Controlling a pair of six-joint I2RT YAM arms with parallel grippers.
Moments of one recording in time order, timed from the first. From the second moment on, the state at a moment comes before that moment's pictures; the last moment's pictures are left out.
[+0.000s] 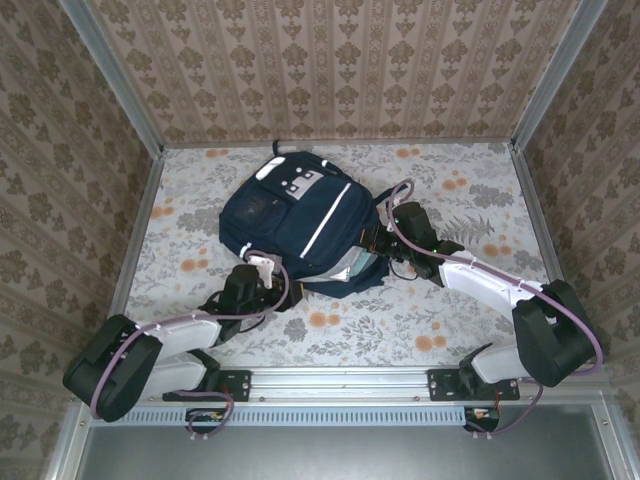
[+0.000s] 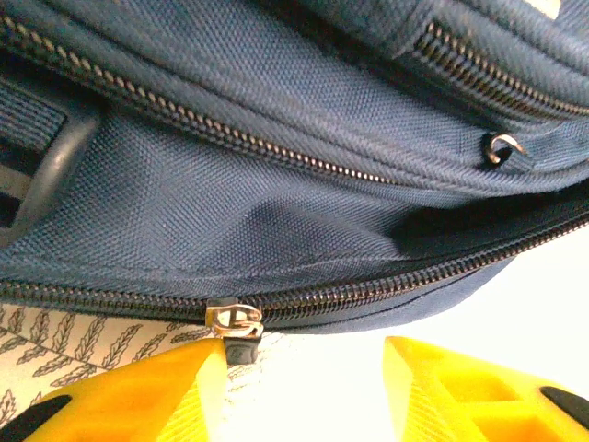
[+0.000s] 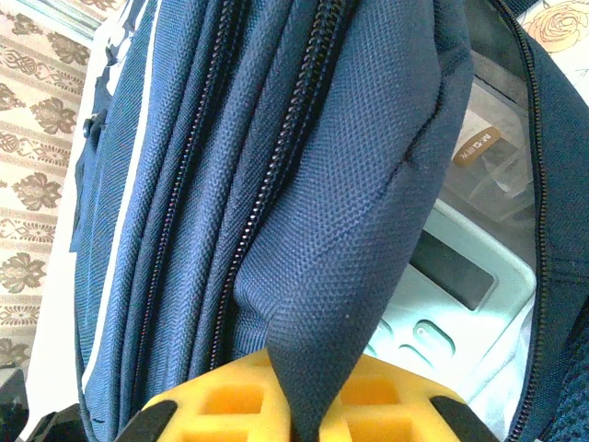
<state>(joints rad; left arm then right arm) -0.64 1.18 0.18 0.43 0.27 -0.56 0.48 1.39 0.77 -0.01 -0.17 0.74</state>
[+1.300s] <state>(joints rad) -0.94 1.41 0.43 0.08 -0.37 -0.42 0.48 1.39 0.77 -0.01 -0.17 0.74</state>
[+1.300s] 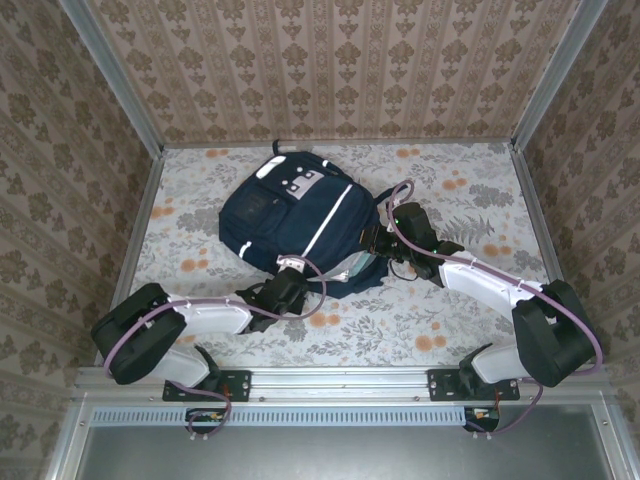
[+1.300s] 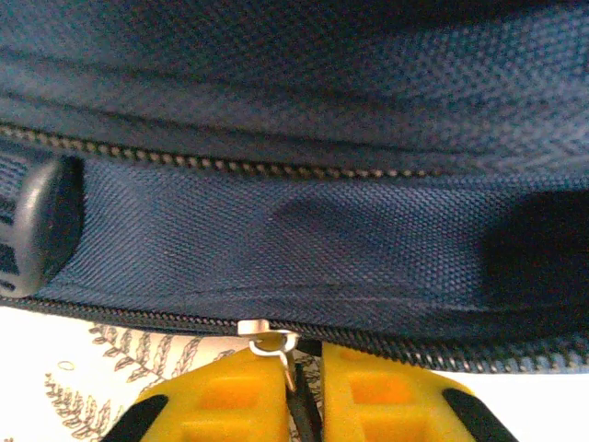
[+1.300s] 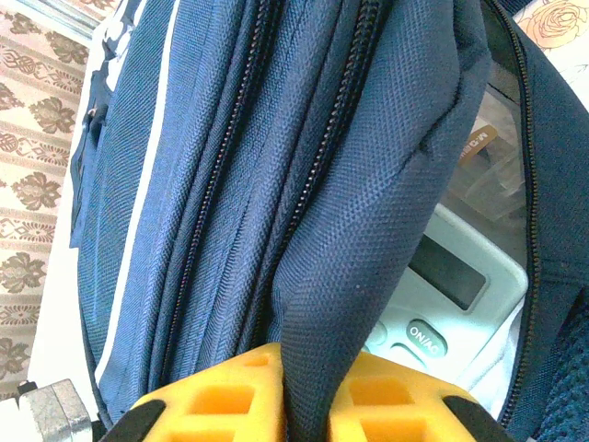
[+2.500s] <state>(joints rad) -1.20 1.64 0.81 -0.02 -0.25 -0.43 0.47 1.39 0.77 0.01 -0.16 0.76</state>
